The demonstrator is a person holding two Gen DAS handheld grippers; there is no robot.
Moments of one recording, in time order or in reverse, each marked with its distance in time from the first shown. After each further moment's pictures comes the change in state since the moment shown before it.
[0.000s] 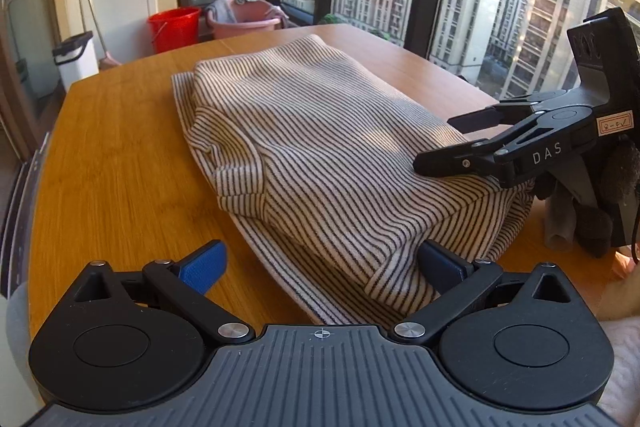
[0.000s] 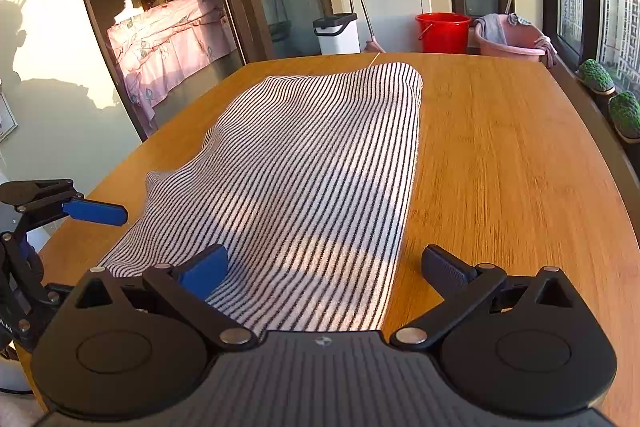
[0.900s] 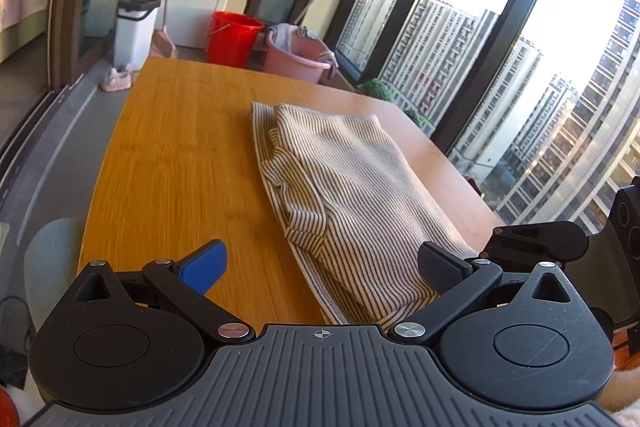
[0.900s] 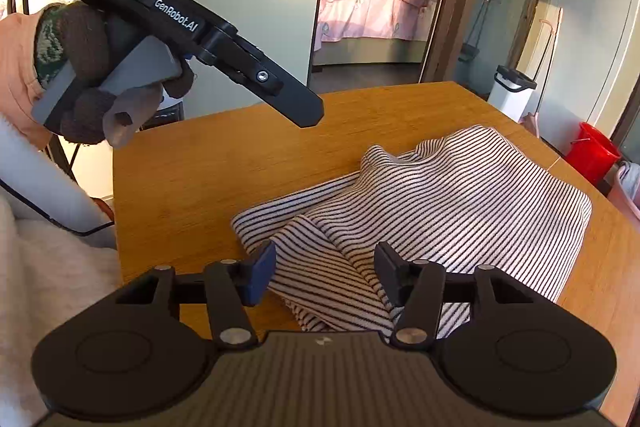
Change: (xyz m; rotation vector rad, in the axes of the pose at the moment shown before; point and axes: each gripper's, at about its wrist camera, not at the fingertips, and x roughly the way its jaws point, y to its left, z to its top) left arm -0.056 0.047 -0.002 -0.371 -0.133 -0.078; right arm -0.034 0.113 -0.018 -0.692 0.075 0.236
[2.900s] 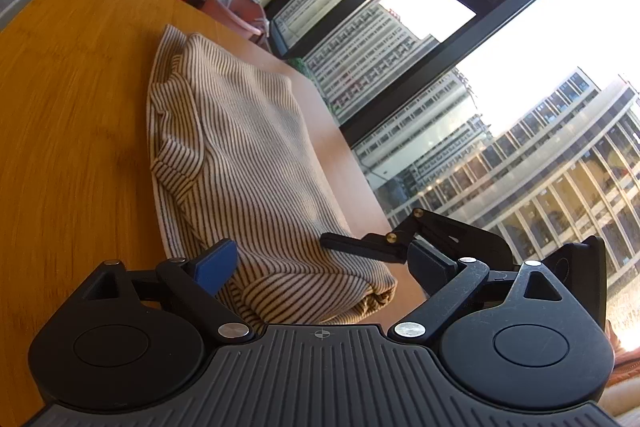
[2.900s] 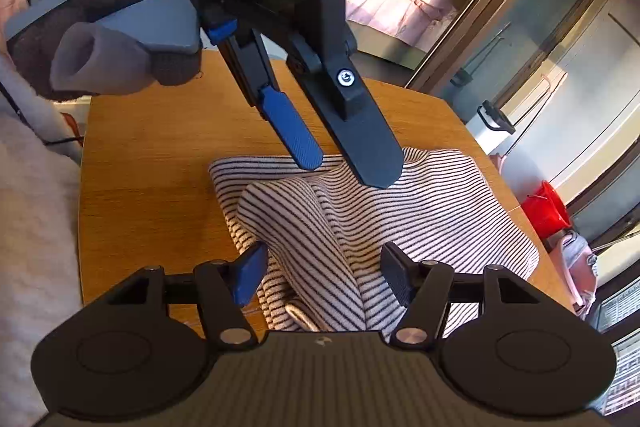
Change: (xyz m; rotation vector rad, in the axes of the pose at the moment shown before) left arm 0.048 -0.012 -0.023 -0.251 0.054 -0.320; right arm 0.012 0.015 0.000 -0.251 0.076 -0.144
